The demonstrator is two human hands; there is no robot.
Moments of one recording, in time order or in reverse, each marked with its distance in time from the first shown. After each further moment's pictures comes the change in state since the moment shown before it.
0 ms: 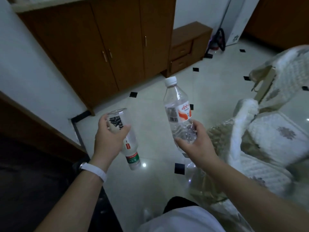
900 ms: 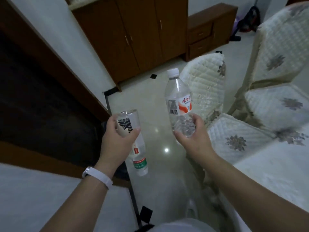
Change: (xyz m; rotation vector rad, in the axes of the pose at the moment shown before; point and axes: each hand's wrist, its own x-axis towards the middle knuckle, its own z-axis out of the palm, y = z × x) left_hand -0.481 0.011 0.131 0.138 0.173 0.057; right_hand -0.288 0.154 -0.232 0.105 -0.147 -0.089
